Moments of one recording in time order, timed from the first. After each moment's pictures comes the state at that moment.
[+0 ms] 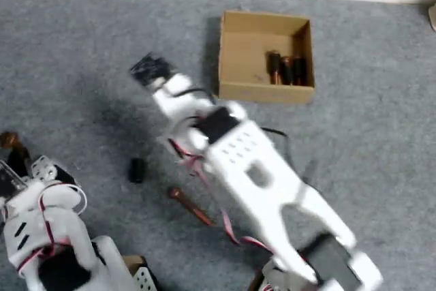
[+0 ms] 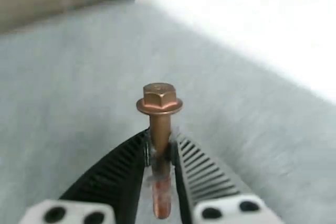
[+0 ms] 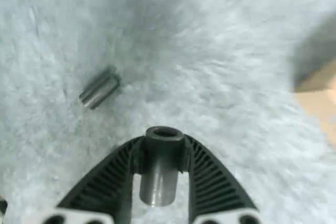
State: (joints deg) left arm -36.3 -103.8 67.6 58.5 13.4; right arm -45.4 -11.7 10.9 66.9 10.2
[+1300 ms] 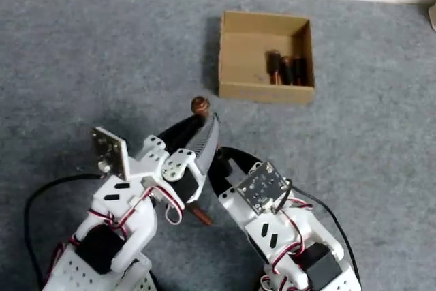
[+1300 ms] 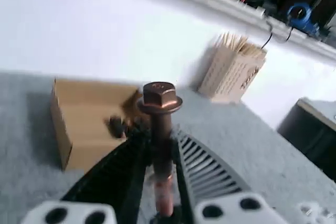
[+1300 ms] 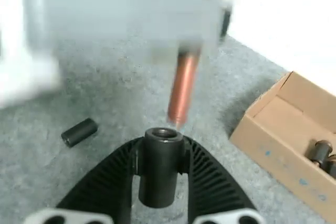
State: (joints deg) left arm 30.4 -91.7 74.4 27.5 29.2; right arm -39.7 -104.9 78.7 49.5 14.6
